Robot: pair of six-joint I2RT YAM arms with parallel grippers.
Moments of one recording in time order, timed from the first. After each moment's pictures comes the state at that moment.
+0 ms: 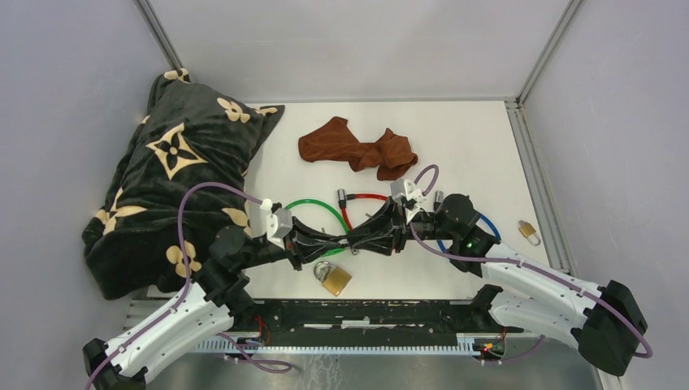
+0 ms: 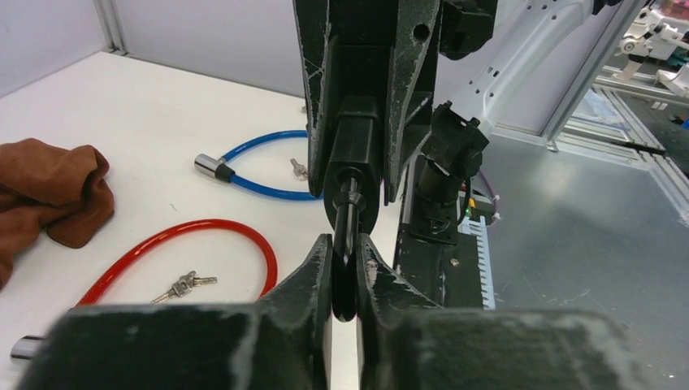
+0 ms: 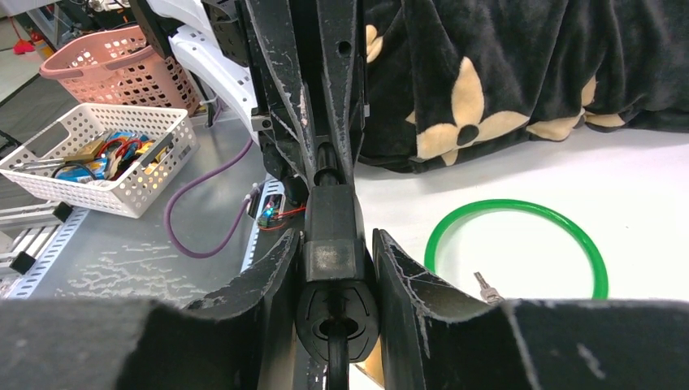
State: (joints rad) left arm -0.78 0.48 0.39 0.25 0.56 -0.20; right arm 0.82 0.97 0.57 0.52 -0.76 0.26
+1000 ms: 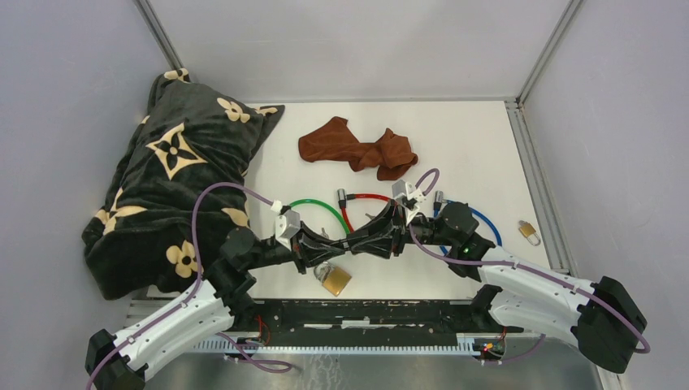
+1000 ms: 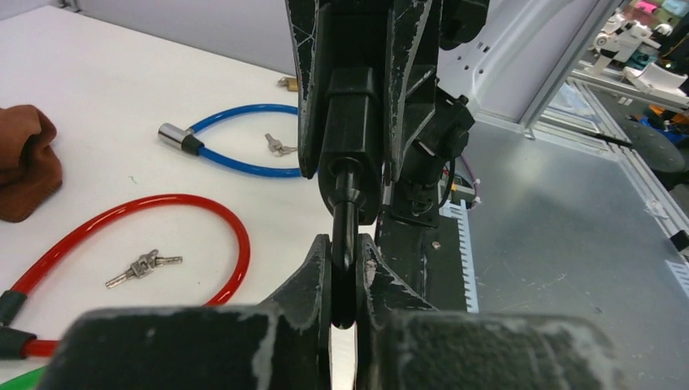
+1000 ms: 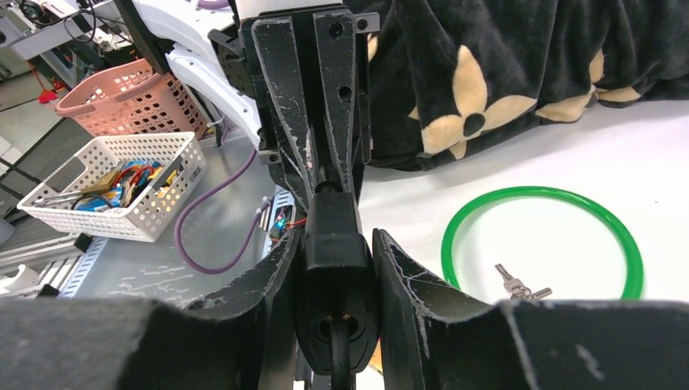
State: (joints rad) left arm -0.78 0.55 0.29 0.36 0.58 -0.29; right arm 0.85 0.98 0.47 0.65 -0.68 0.38
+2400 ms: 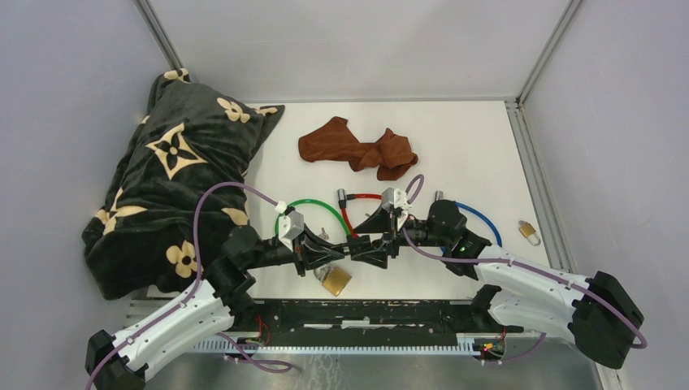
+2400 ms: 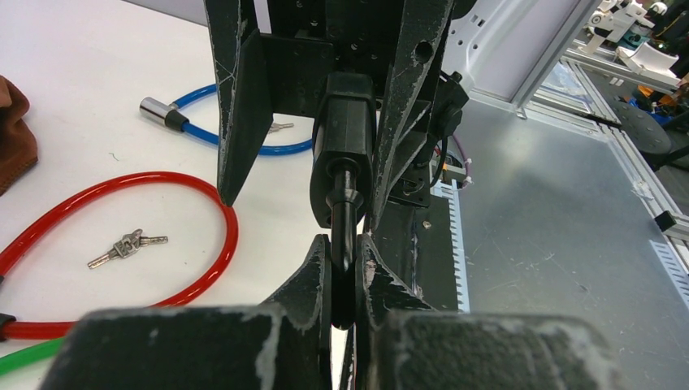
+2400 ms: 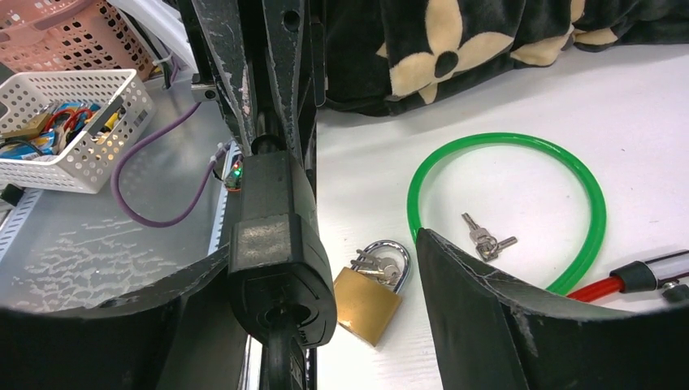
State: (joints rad) left arm -0.78 0.53 0.31 0.29 0.64 -0.26; right arm 0.85 1.01 0.48 0.49 -0.67 0.19
